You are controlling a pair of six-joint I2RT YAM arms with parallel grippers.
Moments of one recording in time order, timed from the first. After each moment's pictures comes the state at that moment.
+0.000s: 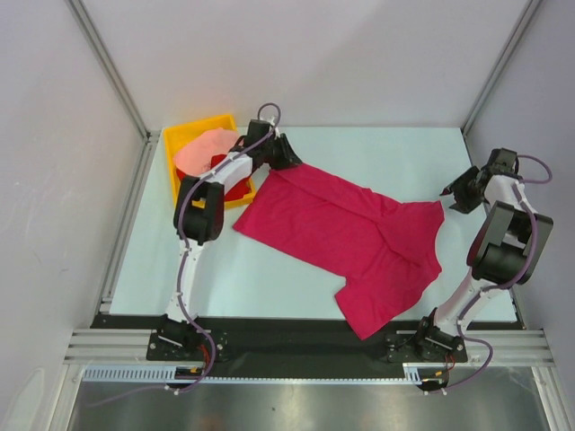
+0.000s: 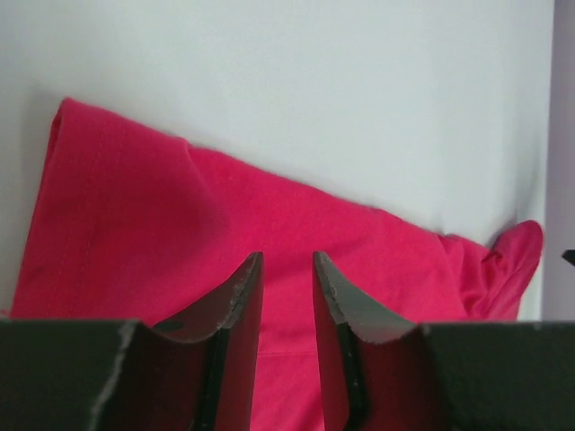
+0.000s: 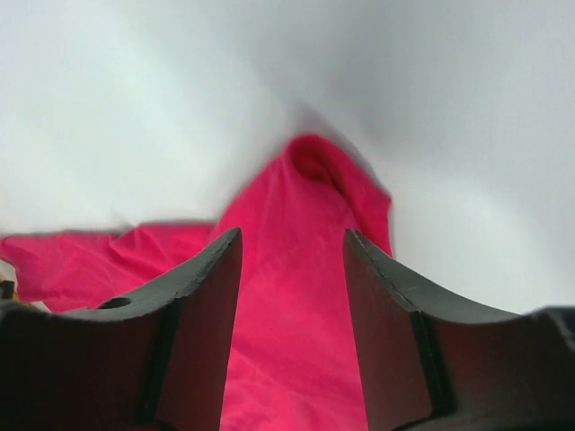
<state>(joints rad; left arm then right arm) -0.33 2.45 2.02 -0.21 0.42 -0.59 -0.43 1.80 1.30 -0.51 -0.23 0.55</state>
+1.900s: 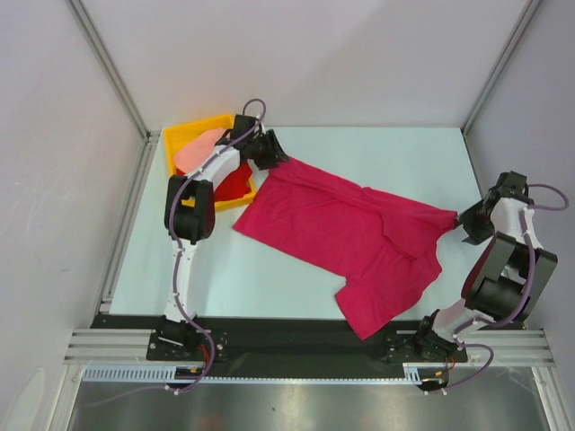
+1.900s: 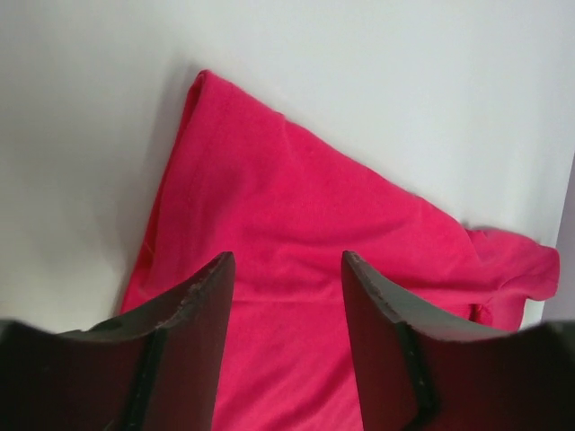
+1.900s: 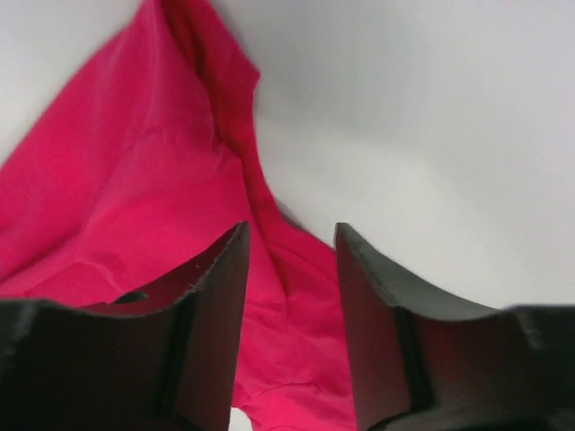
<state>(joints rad) -0.26 2.43 2.03 -0.36 0.41 -0.59 -0.50 1.58 1.13 -0.71 -0.02 0.52</state>
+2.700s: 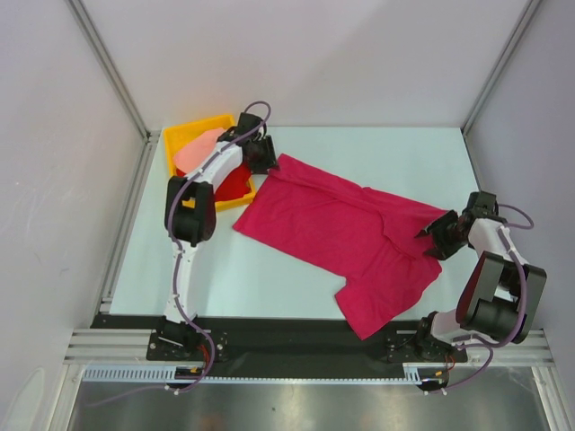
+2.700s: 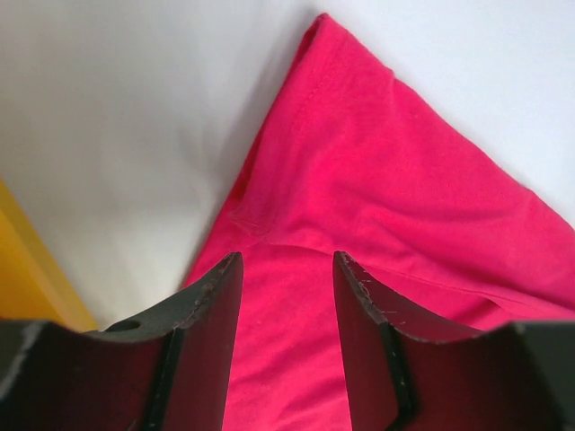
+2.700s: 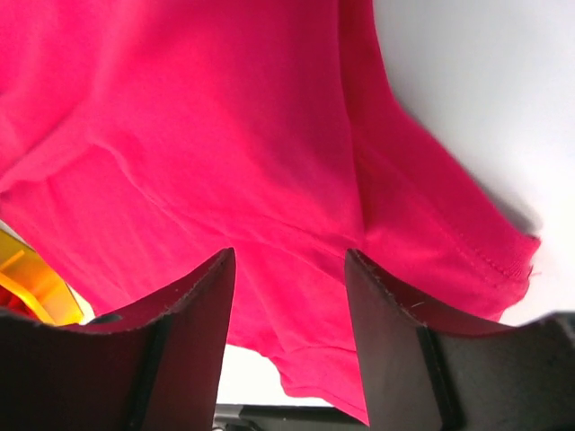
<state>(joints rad) -0.29 2.38 2.07 -0.61 0.17 -0.49 -0.38 1.42 0.84 -0.60 -0.31 0.66</state>
